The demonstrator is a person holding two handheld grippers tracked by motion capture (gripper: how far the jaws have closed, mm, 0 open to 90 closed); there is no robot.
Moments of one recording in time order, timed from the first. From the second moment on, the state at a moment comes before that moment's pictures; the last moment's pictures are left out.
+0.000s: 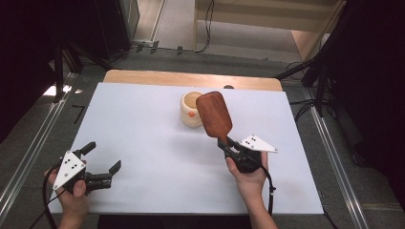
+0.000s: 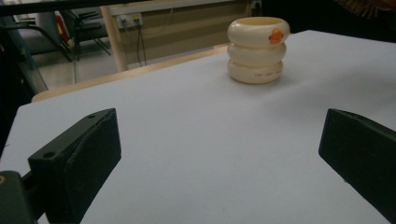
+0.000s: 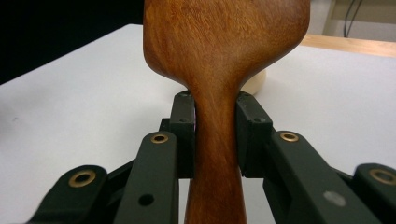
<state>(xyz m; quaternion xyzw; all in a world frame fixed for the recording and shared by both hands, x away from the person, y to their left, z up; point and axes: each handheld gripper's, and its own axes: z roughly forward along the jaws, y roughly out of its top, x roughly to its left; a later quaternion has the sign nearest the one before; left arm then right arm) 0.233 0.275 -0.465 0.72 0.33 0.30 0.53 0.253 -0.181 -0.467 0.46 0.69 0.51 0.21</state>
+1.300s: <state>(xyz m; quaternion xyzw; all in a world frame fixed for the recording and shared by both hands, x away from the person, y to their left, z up) 0.267 0.164 -0.424 0.74 0.25 0.17 0.61 0.236 -0.164 -0.460 0.39 0.70 0.56 0.22</state>
